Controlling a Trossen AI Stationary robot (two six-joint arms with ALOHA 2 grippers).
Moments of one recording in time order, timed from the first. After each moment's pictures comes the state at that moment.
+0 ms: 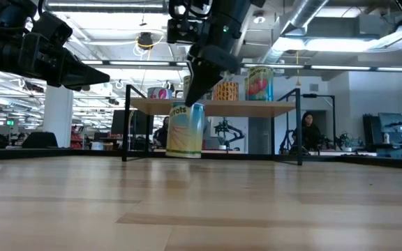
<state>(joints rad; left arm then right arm) 0.01 0.43 0.03 0.29 -0.19 0.09 0.03 2.04 1.72 -0.77 0.26 -0.31</state>
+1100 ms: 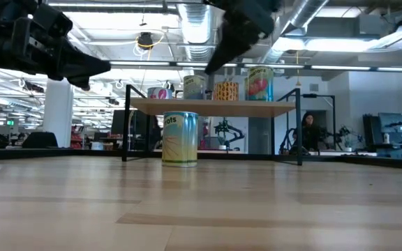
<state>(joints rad) 0.01 0.52 0.03 0.43 -0.06 0.05 0.12 1.71 1.35 -0.50 0.27 -0.19</state>
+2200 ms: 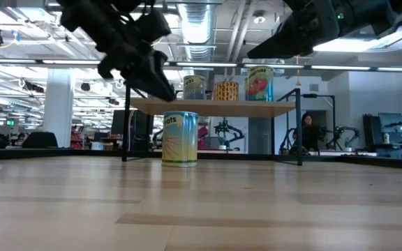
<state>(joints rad) -0.01 1.41 0.81 -0.14 -0.18 0.31 0.11 1.20 0.61 0.27 0.23 -0.18</state>
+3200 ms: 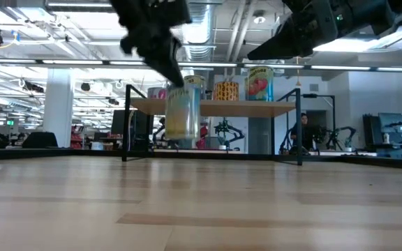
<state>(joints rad) 0.00 1.54 1.17 -0.55 -0.24 0.27 0.11 1.20 0.61 0.27 0.23 -0.20</state>
